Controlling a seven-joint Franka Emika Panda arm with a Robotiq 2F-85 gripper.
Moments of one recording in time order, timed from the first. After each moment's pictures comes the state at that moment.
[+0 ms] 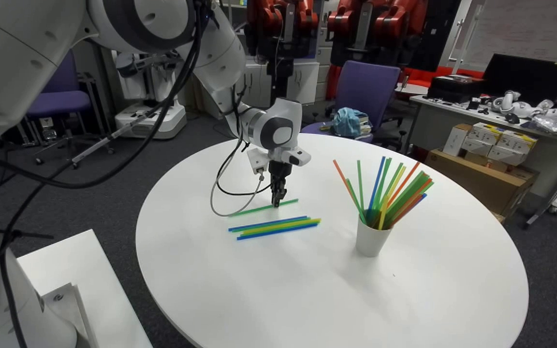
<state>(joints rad) 0.15 0.77 -0.06 -1.71 0.05 2.40 0.61</state>
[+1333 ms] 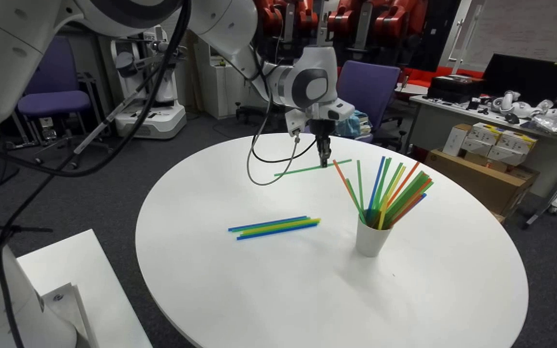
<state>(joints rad) 0.15 0.68 -0.21 -1.52 0.04 2.39 0.71</state>
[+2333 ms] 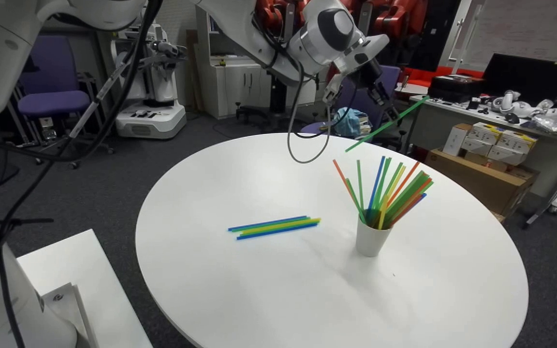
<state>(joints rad) 0.25 0.64 -0.48 -1.39 -0.49 2.46 1.32</state>
